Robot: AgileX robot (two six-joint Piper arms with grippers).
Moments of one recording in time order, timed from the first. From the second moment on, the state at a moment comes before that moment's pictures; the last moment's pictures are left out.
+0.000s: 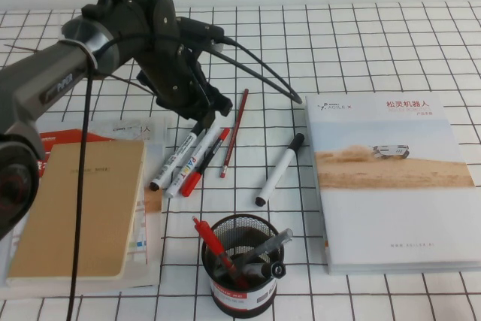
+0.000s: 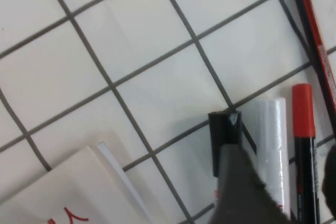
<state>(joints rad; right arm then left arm) 0.12 -0.02 0.03 0.14 0.38 0.03 -0.43 2.18 -1.88 -0.10 1.01 0.25</state>
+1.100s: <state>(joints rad) 0.12 -0.02 0.03 0.14 0.38 0.03 -0.42 0.82 -0.70 -0.11 0.33 0.14</state>
